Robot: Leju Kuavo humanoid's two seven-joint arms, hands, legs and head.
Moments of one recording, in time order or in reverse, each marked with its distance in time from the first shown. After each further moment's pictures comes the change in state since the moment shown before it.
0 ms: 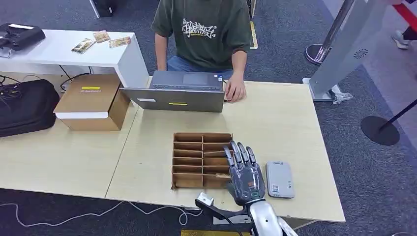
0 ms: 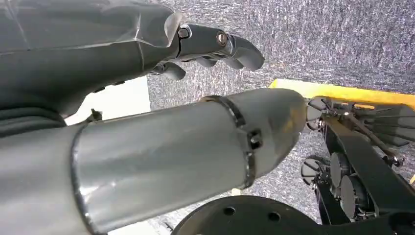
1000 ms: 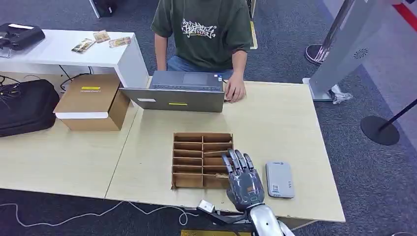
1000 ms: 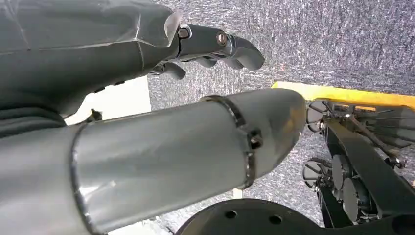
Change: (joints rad) left arm -0.001 0.003 -0.016 0.000 0.000 0.001 0.000; right arm 0.035 0.021 -0.042 0.032 0.000 0.025 -0.088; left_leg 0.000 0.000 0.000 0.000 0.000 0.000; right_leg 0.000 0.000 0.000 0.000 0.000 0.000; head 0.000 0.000
